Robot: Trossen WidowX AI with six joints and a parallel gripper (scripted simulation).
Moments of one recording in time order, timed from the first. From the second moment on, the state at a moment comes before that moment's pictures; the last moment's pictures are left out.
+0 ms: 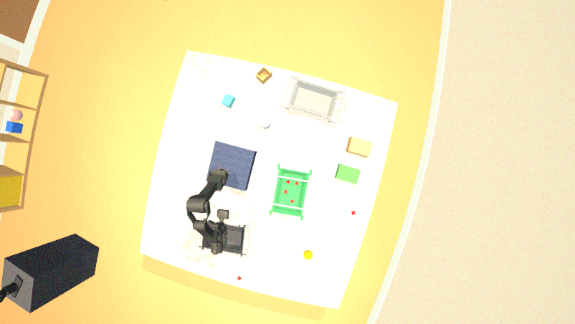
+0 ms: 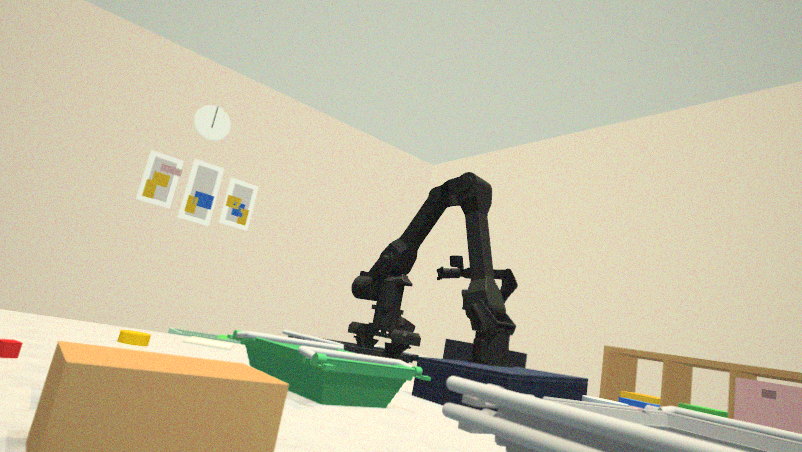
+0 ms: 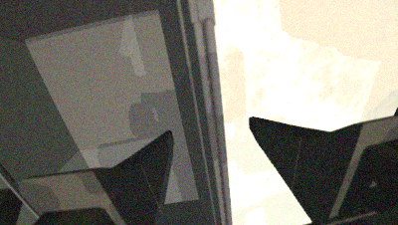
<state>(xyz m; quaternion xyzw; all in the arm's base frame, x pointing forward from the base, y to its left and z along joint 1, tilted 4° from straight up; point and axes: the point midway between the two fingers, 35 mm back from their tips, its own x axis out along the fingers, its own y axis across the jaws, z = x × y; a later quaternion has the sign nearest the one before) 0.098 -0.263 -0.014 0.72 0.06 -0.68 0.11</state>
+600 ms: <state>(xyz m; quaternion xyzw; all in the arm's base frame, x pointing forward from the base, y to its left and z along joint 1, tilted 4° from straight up) 0.099 -0.265 -0.014 0.72 0.06 -0.68 0.11</state>
